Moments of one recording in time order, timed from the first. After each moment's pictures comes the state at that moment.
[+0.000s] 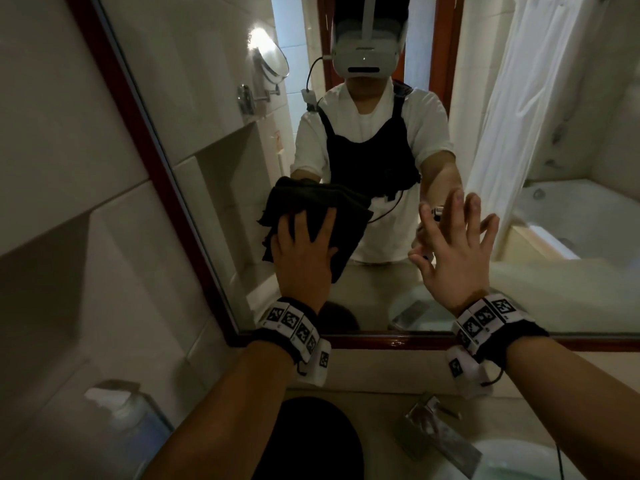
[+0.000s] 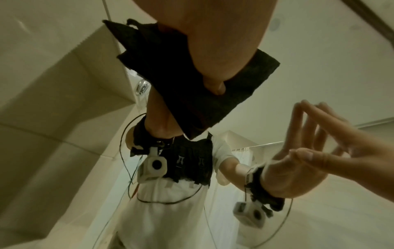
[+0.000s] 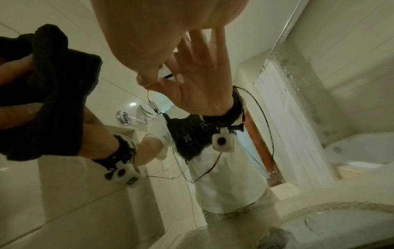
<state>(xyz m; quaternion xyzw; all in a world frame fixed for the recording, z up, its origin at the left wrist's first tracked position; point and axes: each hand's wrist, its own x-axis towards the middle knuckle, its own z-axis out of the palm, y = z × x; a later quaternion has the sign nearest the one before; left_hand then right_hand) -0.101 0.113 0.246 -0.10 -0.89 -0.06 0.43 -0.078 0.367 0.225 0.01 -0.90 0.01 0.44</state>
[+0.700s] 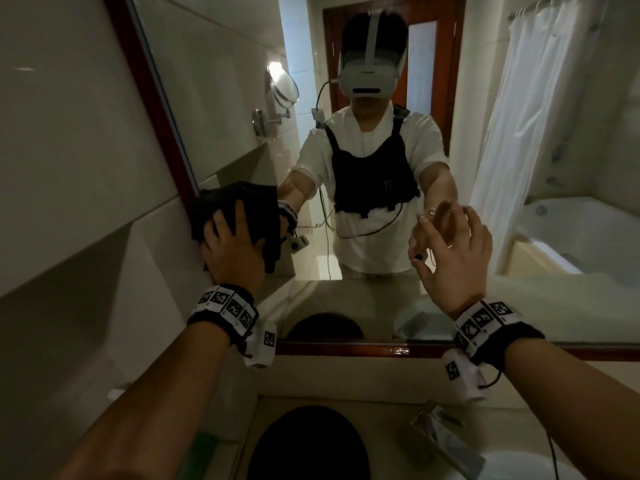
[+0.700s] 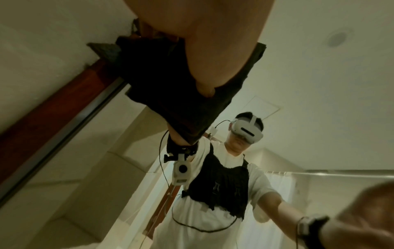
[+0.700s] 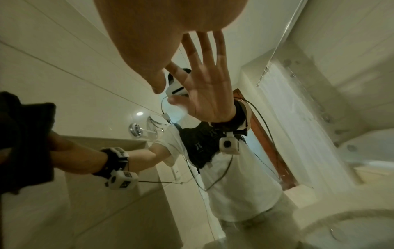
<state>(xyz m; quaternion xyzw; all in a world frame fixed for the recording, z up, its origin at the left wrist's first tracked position) -0.104 0.004 0.298 0.08 -0.92 -0.06 0.37 -0.055 0.355 0.253 0.00 -0.88 0.06 0.47</state>
